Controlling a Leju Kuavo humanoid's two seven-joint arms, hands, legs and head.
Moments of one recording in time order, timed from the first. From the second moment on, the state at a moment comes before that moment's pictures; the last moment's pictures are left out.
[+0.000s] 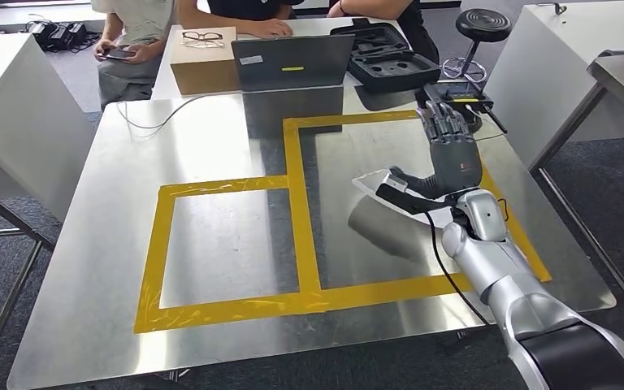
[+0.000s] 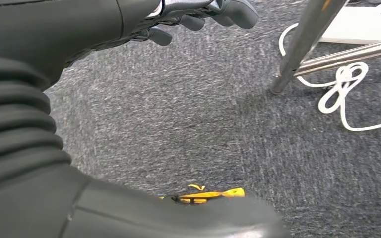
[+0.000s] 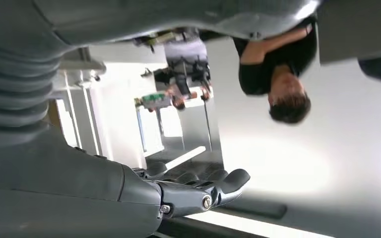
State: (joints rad) left arm -0.08 -0.12 0.63 -0.20 -0.60 0.22 -0.39; right arm -0.77 -0.09 0.50 -0.42 1.07 -0.53 -0.40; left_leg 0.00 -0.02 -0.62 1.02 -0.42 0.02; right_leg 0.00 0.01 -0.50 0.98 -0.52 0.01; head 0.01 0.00
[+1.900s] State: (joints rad) left arm -0.07 -0.11 0.73 -0.20 -0.57 0.24 -0.35; right arm -0.44 -0.34 0.27 -1.59 1.32 -0.48 -0.28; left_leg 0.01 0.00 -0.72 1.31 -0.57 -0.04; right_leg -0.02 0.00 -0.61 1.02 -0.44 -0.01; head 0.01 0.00
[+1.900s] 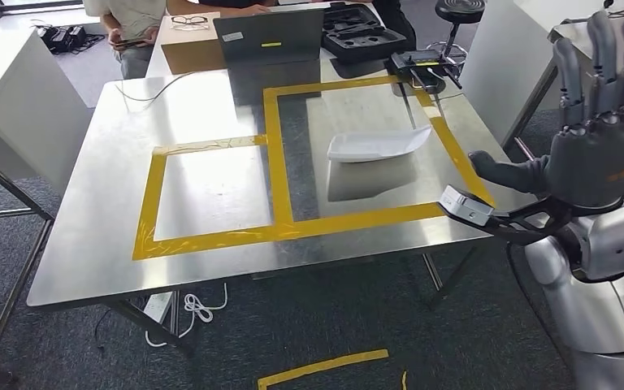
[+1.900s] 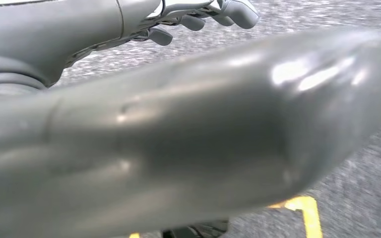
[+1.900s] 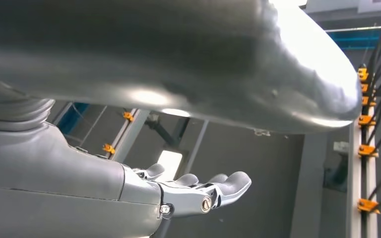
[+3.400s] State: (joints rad) left arm -0.07 -0.10 0.82 -0.20 -0.53 0.25 -0.39; right arm -0.32 -0.39 0.09 -1.70 1.32 -0.48 -0.31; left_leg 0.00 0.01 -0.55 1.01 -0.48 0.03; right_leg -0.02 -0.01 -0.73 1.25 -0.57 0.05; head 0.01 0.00
